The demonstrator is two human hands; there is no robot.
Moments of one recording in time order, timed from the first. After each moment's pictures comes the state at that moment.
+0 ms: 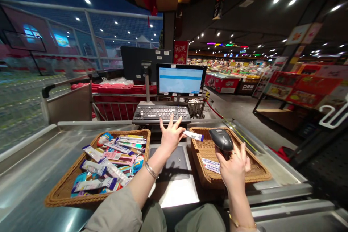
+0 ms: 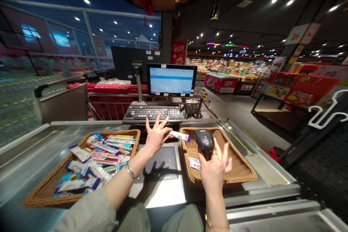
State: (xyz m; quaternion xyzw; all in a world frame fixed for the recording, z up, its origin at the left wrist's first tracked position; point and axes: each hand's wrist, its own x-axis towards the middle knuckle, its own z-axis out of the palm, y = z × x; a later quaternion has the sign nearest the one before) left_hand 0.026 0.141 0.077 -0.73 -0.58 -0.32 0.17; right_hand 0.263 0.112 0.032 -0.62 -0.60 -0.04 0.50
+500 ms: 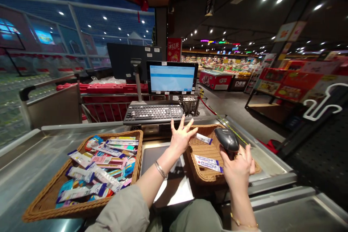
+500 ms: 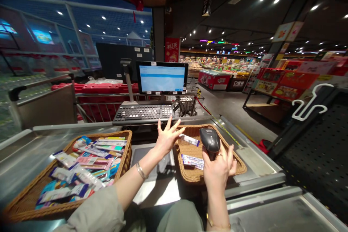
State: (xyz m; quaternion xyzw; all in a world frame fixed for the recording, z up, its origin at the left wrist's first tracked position) left_hand 0.085 0.165 0.060 -0.79 -0.52 -0.29 0.16; right_hand 0.296 0.112 0.030 -0.64 -0.55 -0.08 0.53
